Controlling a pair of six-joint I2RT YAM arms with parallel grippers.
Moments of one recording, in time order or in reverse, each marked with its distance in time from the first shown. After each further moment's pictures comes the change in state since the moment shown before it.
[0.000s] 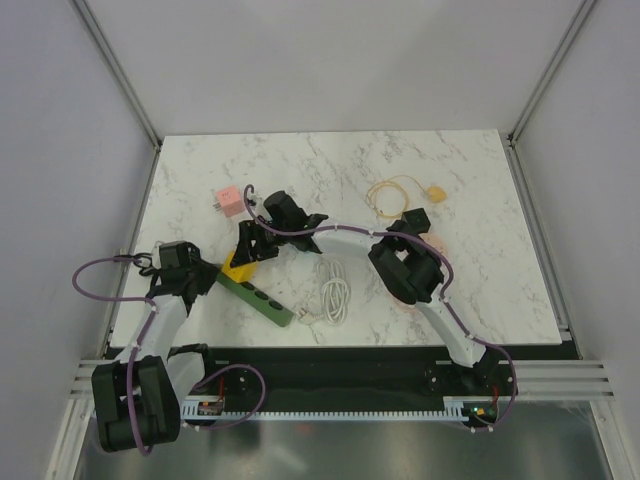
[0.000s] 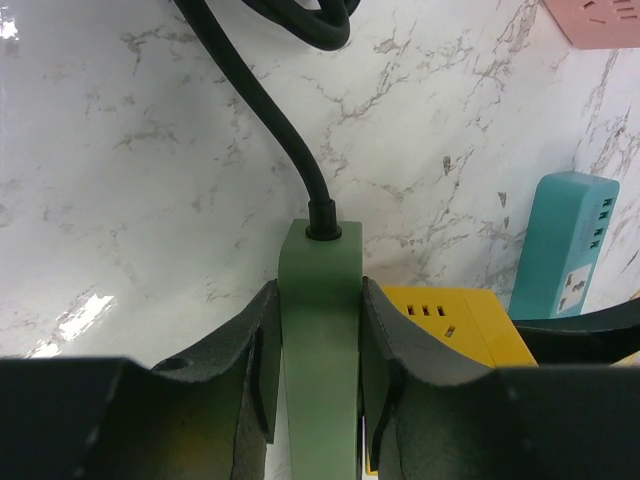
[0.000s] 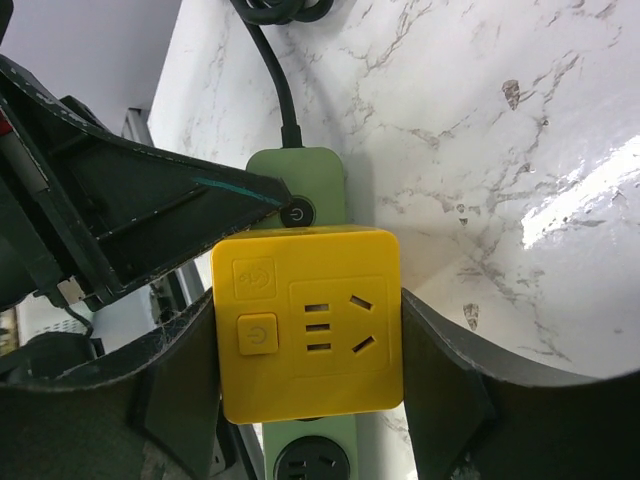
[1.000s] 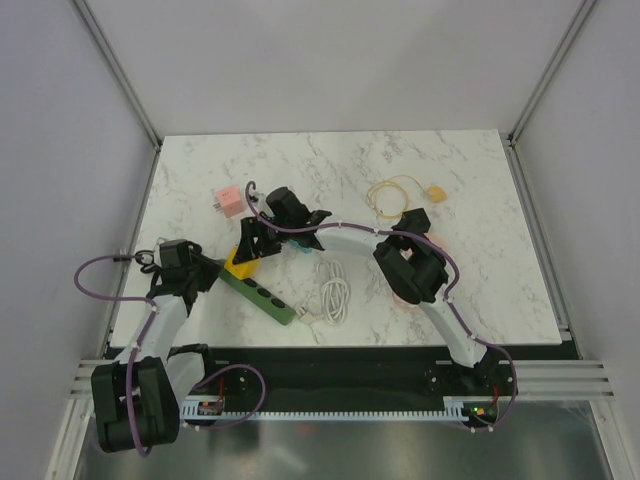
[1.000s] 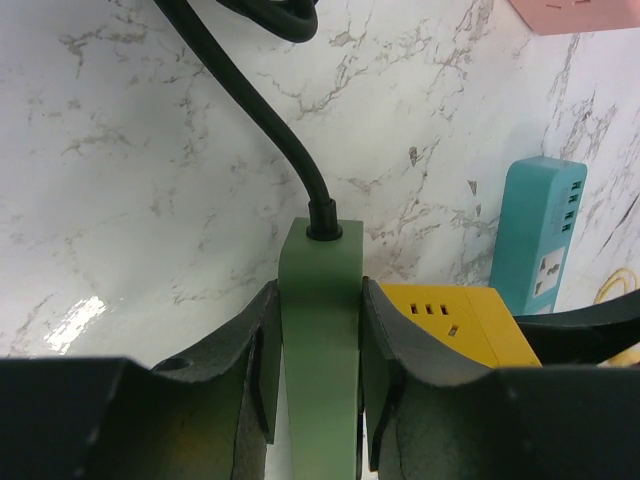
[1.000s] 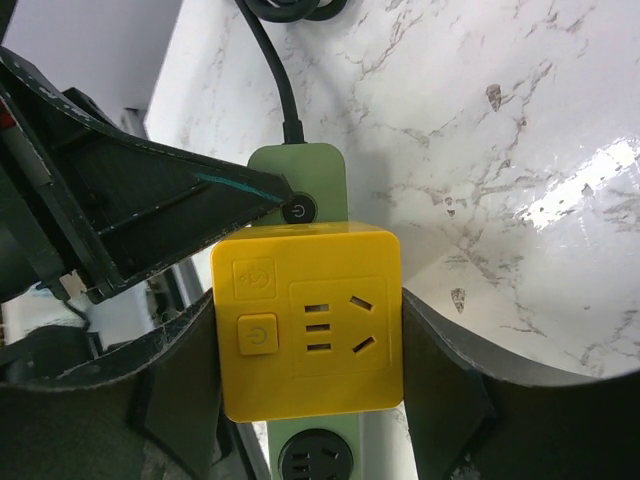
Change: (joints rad) left arm -0.012 -0.003 0.000 0.037 0.036 0.003; right arm -0.017 -0.043 -0.035 -0.005 0.002 -0.023
